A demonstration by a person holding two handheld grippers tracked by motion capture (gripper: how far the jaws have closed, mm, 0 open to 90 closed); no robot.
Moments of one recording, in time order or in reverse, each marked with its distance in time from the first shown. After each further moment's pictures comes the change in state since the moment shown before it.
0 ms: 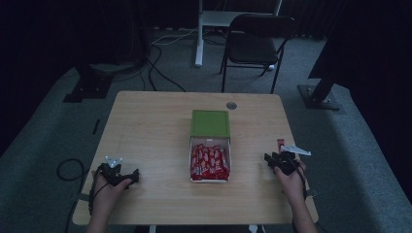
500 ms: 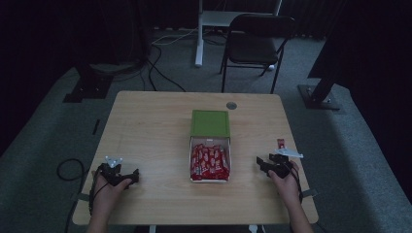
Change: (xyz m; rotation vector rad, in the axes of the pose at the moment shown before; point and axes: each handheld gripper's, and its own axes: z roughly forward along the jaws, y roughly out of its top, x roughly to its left) left arm 0.000 0.000 0.000 0.000 0.000 0.000; right arm 0.010 -0.013 0.015 0.001 0.041 -0.067
